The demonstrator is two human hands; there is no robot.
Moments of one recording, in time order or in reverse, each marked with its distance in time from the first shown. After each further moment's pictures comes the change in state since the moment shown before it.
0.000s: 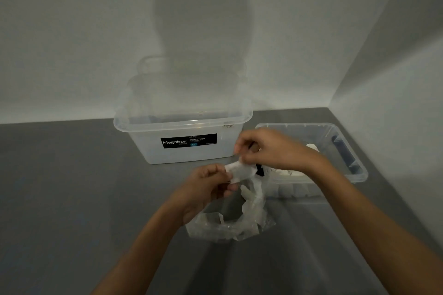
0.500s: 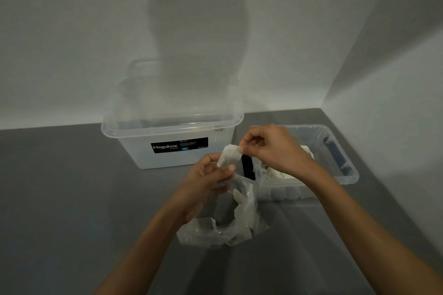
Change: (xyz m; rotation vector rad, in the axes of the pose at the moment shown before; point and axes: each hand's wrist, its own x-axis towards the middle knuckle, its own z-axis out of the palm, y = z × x) left_hand 0.016 0.001 0.015 0.037 0.060 0.127; right_hand -0.007 0.017 -0.002 0.086 0.328 0.054
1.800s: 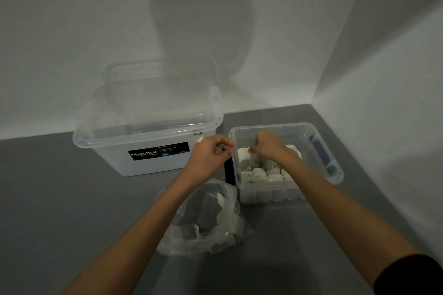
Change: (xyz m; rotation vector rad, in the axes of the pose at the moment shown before) left_hand 0.077 0.016 0.041 0.843 0.143 0.378; right_hand 0.067 0.114 0.012 -0.220 -0.110 0.423
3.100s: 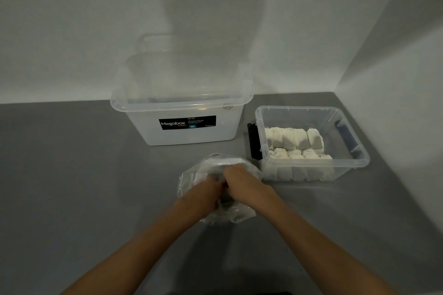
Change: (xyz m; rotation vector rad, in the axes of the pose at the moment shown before) left_hand -0.086 -0.117 0.023 0.840 -0.622 -0.119; right_hand -0.104 -0.086 0.116 -0.176 -0.365 0.021
